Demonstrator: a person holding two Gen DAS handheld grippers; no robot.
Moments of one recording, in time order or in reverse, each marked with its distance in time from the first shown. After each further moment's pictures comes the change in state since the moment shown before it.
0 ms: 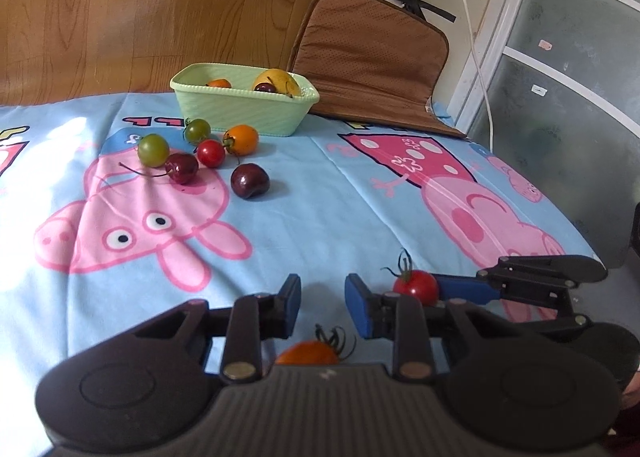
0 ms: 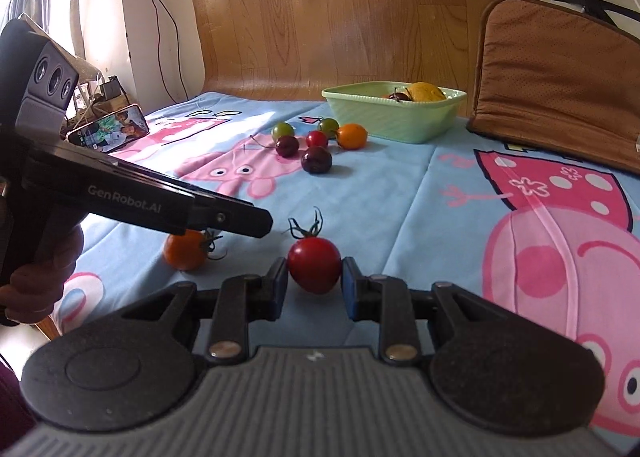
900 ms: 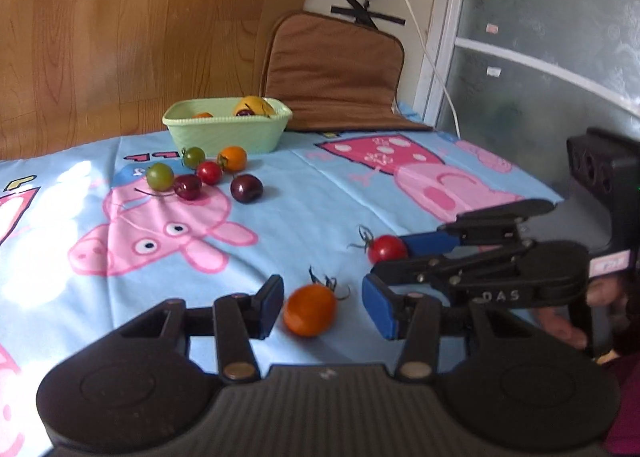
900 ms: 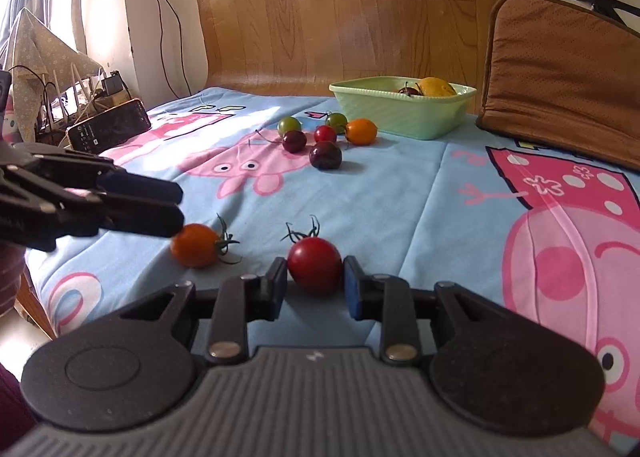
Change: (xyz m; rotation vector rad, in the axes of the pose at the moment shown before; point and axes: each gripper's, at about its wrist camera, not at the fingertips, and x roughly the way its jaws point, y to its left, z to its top) left arm -0.038 -0.007 -0.029 0.192 -0.051 -0.019; right arm 0.006 0.003 -0.004 -0.012 0.000 -0.007
